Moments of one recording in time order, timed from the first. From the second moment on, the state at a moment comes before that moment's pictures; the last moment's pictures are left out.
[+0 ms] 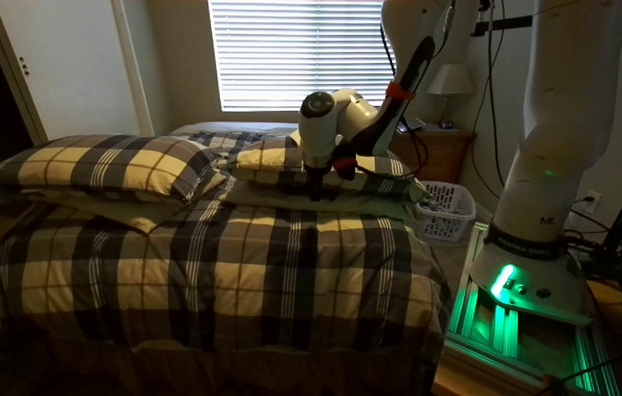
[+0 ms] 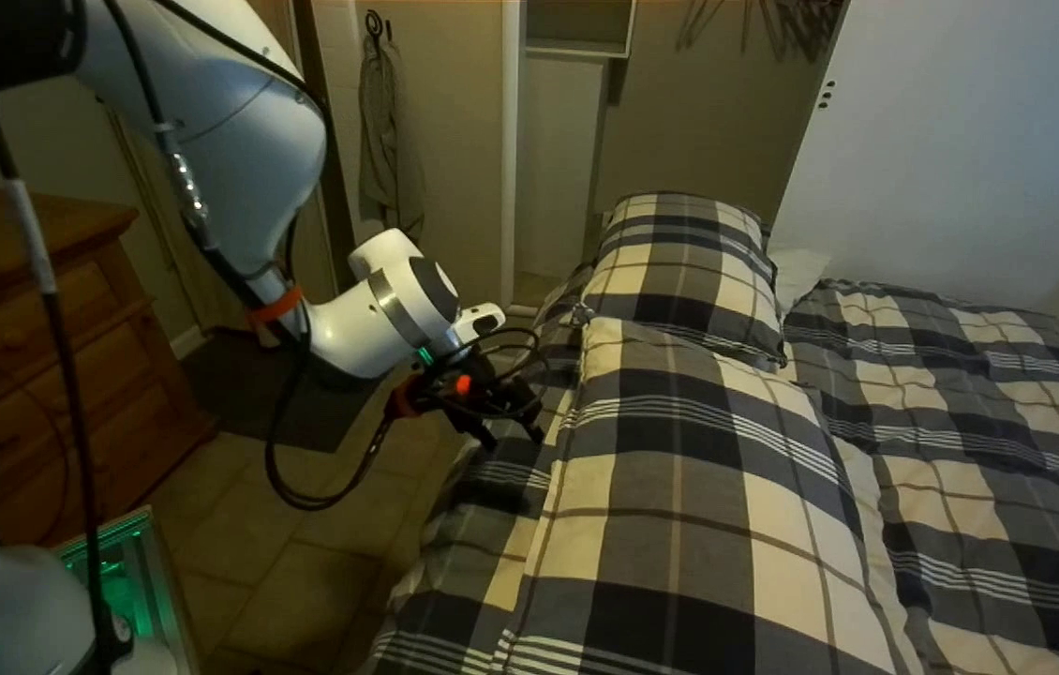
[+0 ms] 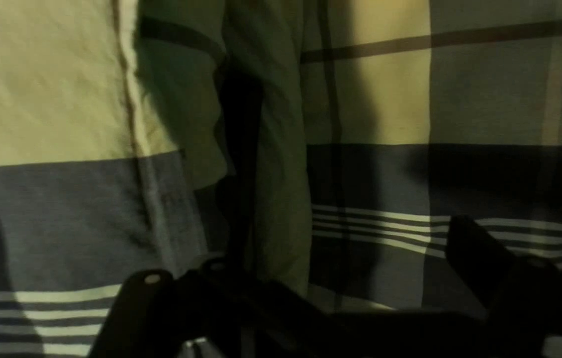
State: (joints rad) arm -0.07 0.19 0.12 -2.42 -1.28 2.55 0.72
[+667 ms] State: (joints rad) arm 0.01 -0.12 0.11 -2.47 -1.22 2.28 0.70
